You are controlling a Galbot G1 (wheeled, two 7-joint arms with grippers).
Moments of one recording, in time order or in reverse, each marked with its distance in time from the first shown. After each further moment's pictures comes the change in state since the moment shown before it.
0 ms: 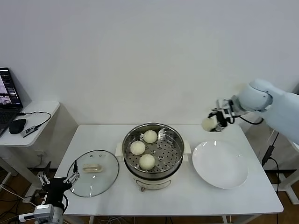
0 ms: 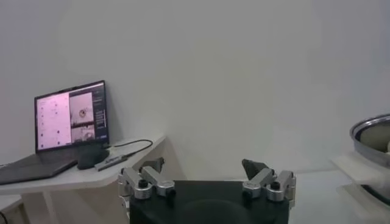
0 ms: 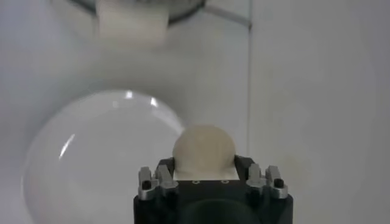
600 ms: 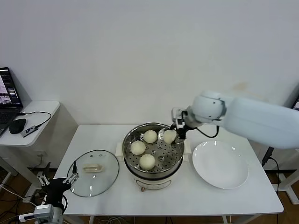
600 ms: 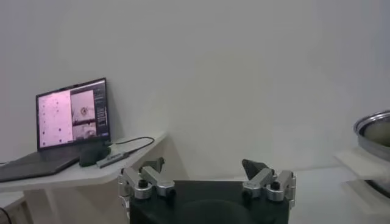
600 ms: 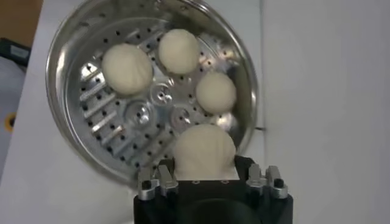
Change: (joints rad) left arm -0.004 -0.005 -0.004 0.016 0.002 -0.004 0.001; right arm 0.047 0.230 -0.185 0.115 0.334 -0.247 0.261
